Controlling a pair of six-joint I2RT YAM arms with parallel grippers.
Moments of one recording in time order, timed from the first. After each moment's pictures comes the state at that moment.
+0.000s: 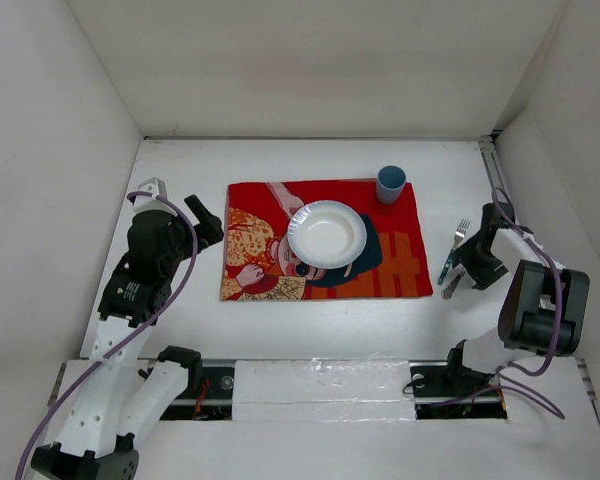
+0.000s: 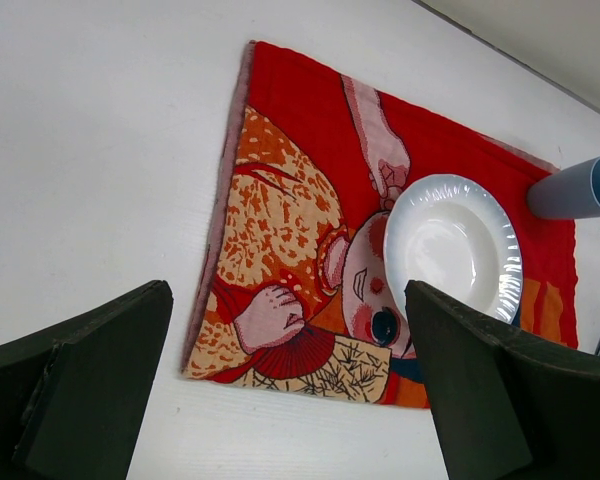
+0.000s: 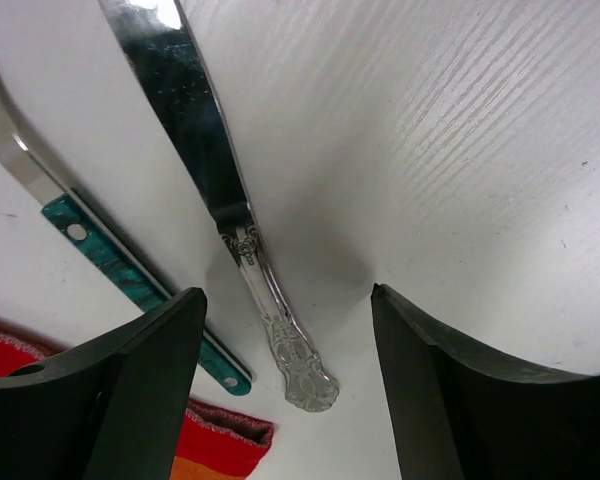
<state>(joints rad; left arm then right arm) -0.23 0.73 0.94 -0.65 -0.17 -0.55 -0.27 1.49 0.85 -0.64 0.19 0.72</state>
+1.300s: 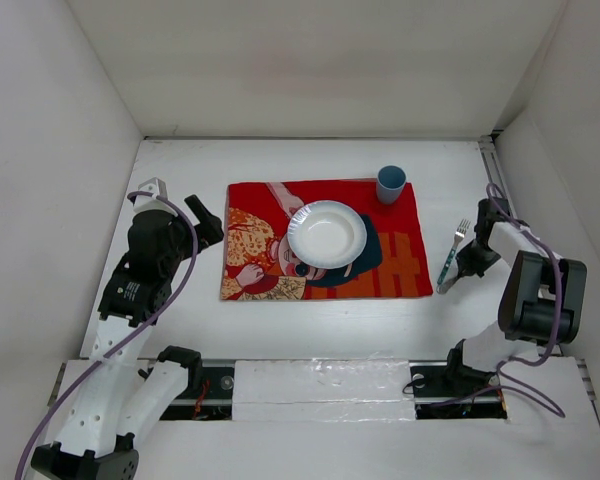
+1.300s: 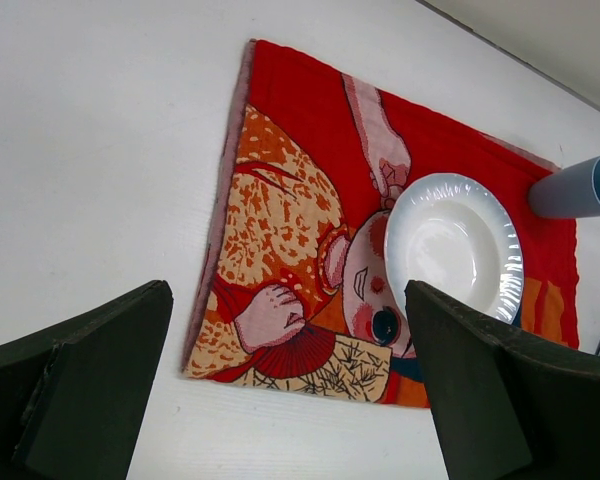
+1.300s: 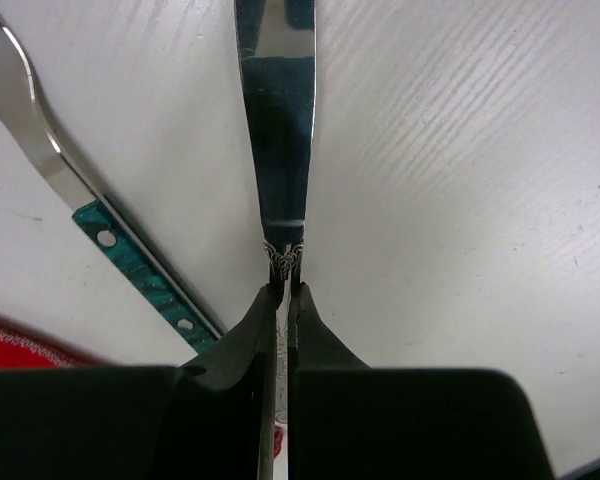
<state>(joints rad) -0.23 0.73 0.94 -0.65 -0.17 -0.55 -0.25 1.57 0.91 -0.66 0.20 0.69</state>
